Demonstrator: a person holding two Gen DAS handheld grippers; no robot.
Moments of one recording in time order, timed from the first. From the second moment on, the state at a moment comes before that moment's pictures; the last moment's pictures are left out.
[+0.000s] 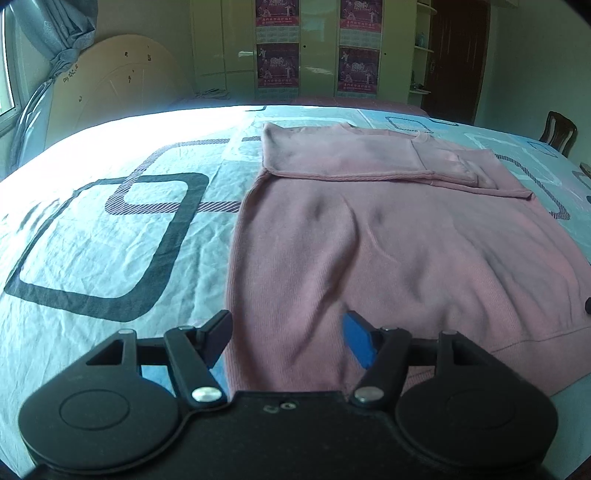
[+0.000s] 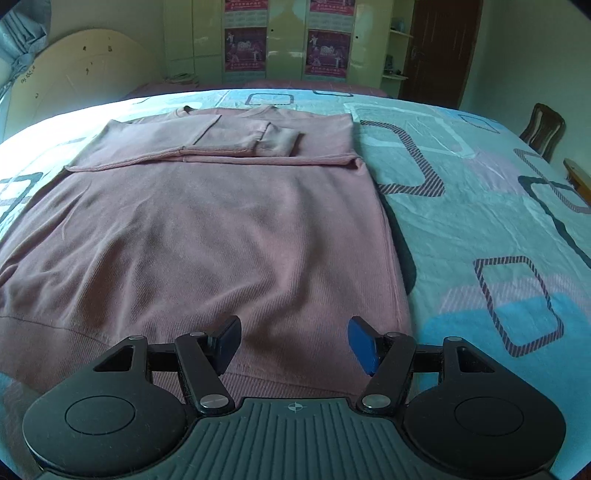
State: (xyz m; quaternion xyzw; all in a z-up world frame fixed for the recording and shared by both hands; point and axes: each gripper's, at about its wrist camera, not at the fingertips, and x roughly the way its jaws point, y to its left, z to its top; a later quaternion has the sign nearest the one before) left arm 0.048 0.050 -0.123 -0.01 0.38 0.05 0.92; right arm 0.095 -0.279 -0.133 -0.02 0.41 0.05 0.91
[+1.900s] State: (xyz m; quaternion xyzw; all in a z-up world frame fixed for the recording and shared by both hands) left arm 0.129 0.080 -0.050 -0.17 0.31 -0.05 0.93; right arm 0.161 -0.364 -0.052 0.24 0.36 0.08 0.90
